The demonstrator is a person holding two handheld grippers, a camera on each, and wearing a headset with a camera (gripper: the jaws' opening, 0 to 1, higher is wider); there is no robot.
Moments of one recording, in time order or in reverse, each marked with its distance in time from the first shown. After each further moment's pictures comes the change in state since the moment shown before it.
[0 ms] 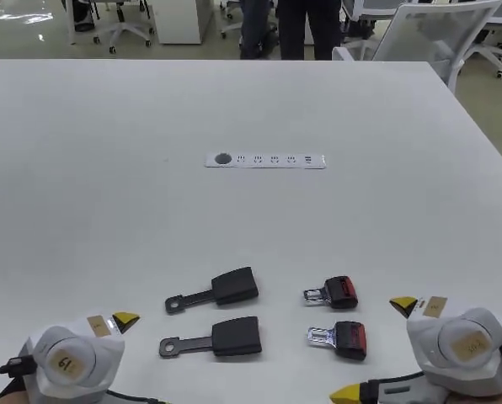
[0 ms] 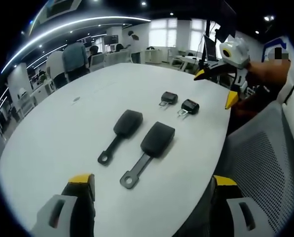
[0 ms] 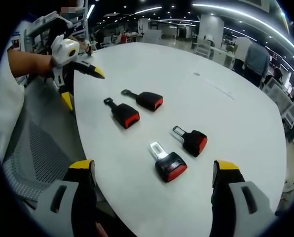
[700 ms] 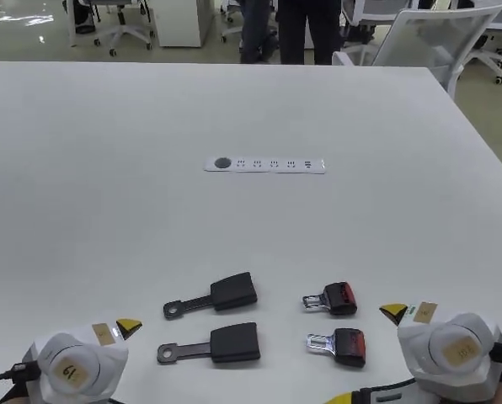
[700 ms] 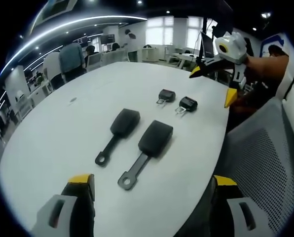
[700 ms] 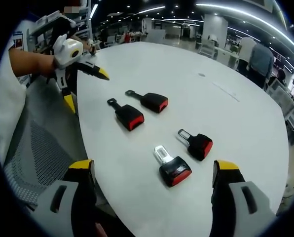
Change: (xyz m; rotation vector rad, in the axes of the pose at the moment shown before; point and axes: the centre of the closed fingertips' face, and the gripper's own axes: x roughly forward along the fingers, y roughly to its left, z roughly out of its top) left arm 0.006 -0.002 -0.003 0.018 0.015 -0.014; right arm 0.008 0.008 0.007 -0.027 0.006 0.029
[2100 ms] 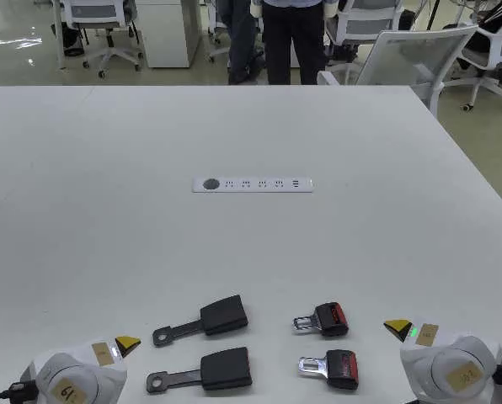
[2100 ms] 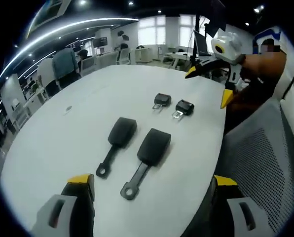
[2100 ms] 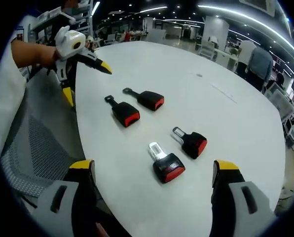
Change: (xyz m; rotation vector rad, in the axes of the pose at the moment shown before) left arm -0.001 -0.001 0.013 0.030 0.001 -0.010; right arm -0.003 -0.007 -0.008 -0.025 0.015 -0.018
